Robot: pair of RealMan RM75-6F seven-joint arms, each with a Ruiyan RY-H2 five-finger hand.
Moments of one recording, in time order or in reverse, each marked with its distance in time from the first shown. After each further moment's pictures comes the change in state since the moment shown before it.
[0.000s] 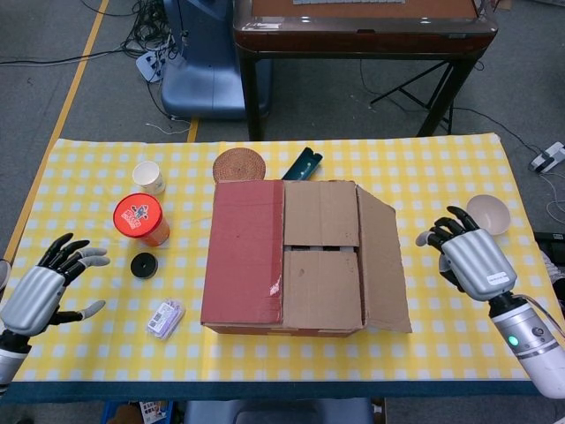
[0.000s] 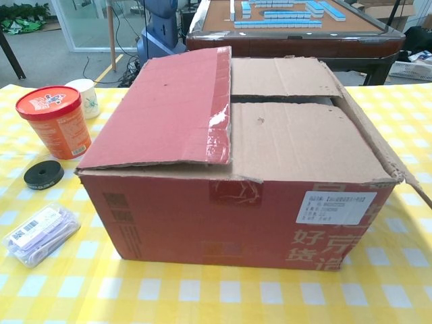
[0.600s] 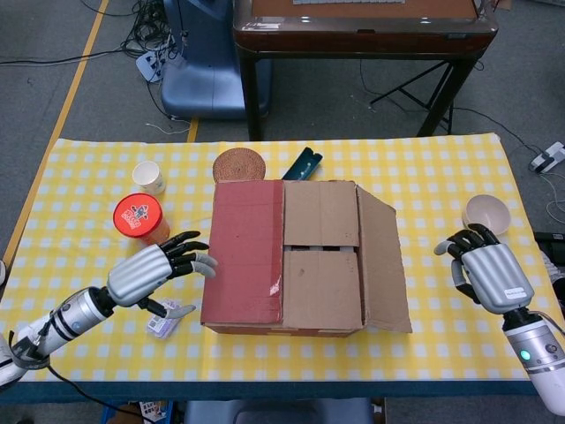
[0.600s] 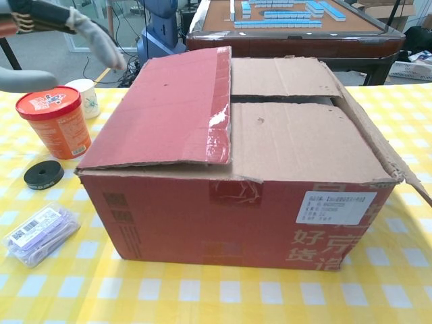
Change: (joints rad) left arm -0.435 -0.079 0.004 0.075 0.250 -0.201 -0.304; right arm -0.090 -0.049 -0.024 0.041 0.013 0.064 0.005
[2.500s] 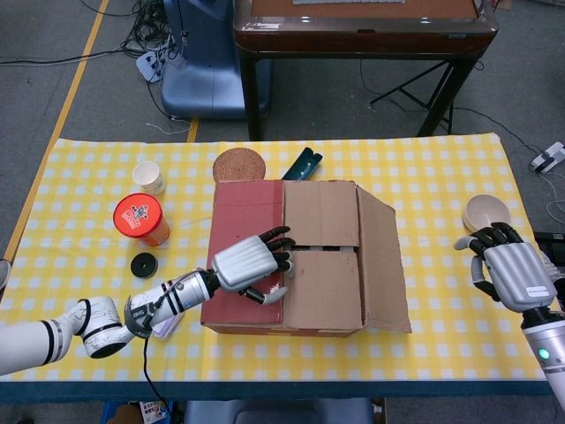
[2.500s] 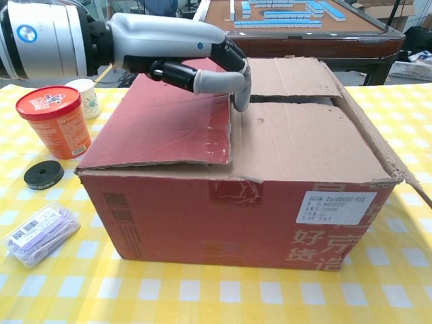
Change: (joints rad) left arm -0.361 -0.210 -0.077 -0.104 -0.388 -0.417 0.574; right arm -0.042 0.040 0.031 0.014 0.043 -0.013 0.057
